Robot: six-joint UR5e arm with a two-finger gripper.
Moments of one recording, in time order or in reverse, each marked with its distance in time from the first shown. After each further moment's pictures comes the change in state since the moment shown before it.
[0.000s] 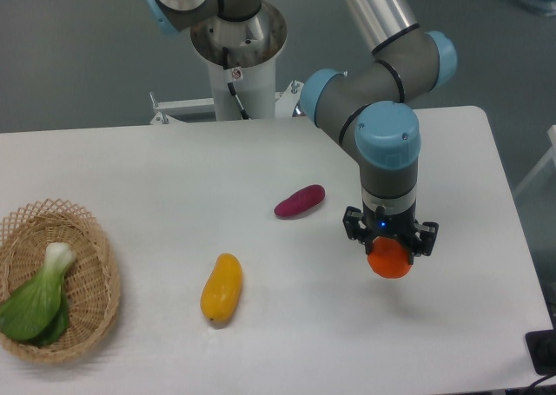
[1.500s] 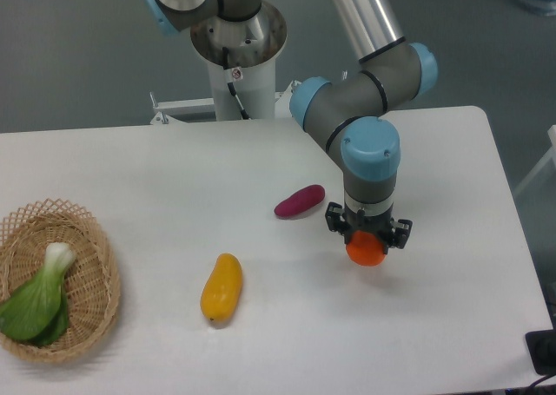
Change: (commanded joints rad) arm -0.011 -0.011 -0.152 0.018 0.014 -0.006
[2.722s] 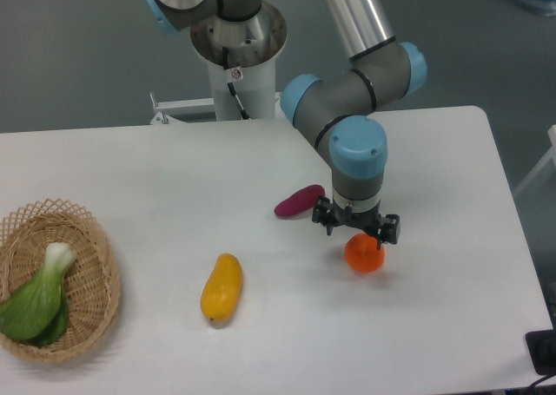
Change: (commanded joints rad) arm 0.035 0.043 0.011 0.000 -0.032 0.006
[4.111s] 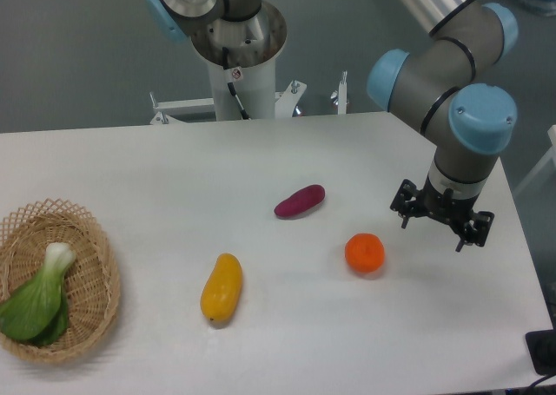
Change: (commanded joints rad) arm 0.101 -0.080 0.273 -0.207 -0.083 0.299
